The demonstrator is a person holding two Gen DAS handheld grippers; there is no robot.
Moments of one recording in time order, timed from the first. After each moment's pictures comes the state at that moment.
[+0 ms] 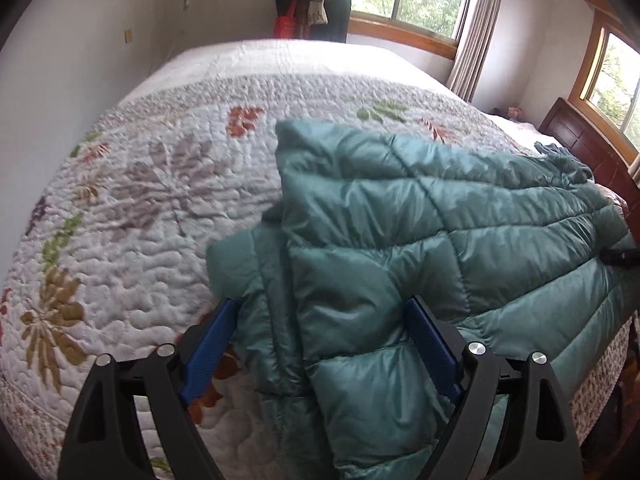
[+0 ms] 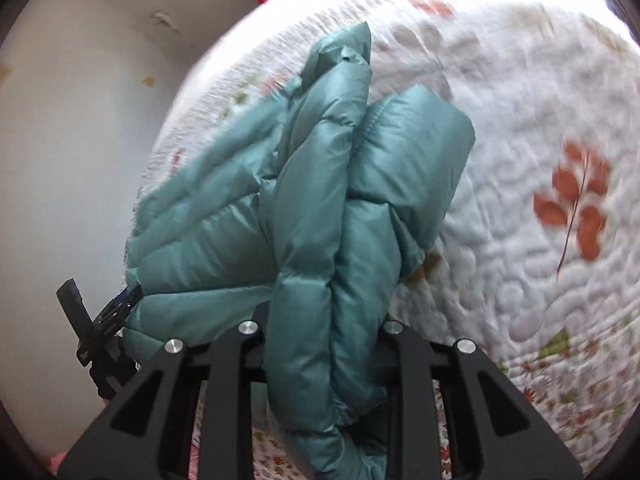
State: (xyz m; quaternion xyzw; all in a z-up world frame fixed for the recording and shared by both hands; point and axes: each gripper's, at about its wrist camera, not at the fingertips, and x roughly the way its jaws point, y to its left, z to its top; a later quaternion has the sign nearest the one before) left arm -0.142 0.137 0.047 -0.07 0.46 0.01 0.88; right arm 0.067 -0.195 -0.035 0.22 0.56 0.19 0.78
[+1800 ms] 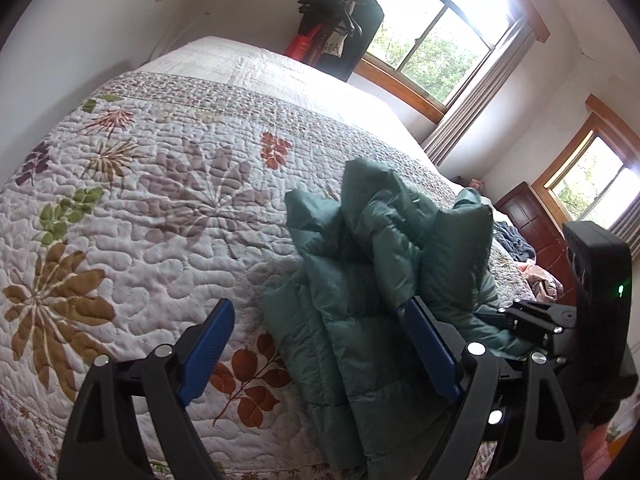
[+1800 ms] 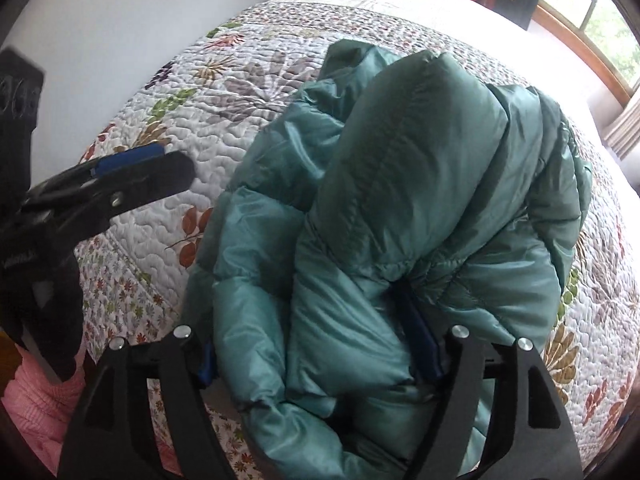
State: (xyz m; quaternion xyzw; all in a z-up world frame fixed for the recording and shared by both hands) left arm -0.171 0.242 0.095 -0.23 0.40 -0.05 0.89; right arm 0.029 0.176 0.023 -0.18 0.54 0.29 0.77
